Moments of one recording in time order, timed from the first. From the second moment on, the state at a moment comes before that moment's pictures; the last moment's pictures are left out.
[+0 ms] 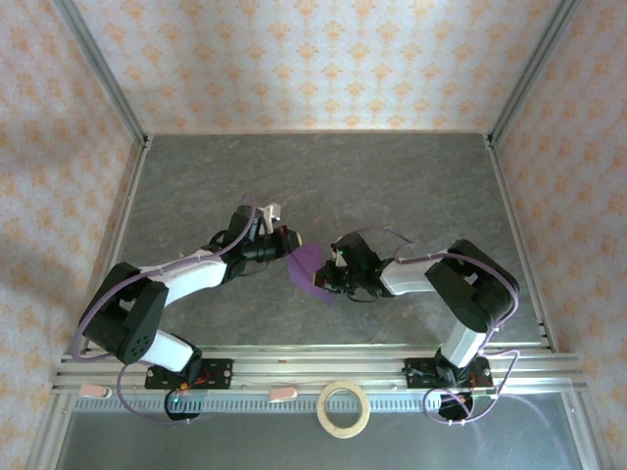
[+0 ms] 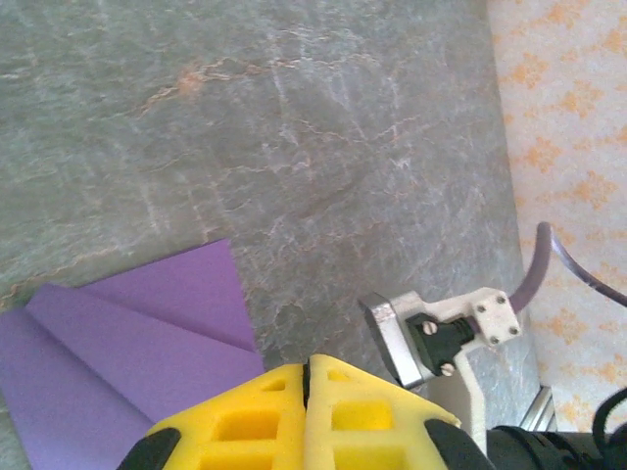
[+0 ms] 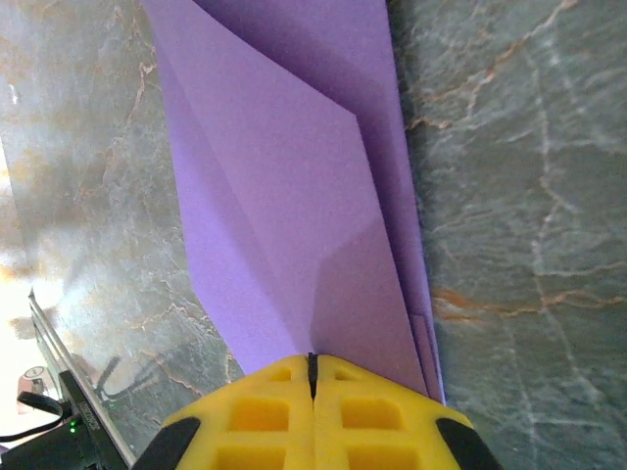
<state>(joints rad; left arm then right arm) -0.44 1.46 0.66 0.19 0.42 -0.81 0.75 1.71 0.65 0.21 -0.41 0.95</state>
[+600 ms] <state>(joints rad) -0.48 1.59 0.62 0.30 0.58 -0.80 0.74 1.63 0.58 0.18 -0.39 0.96</state>
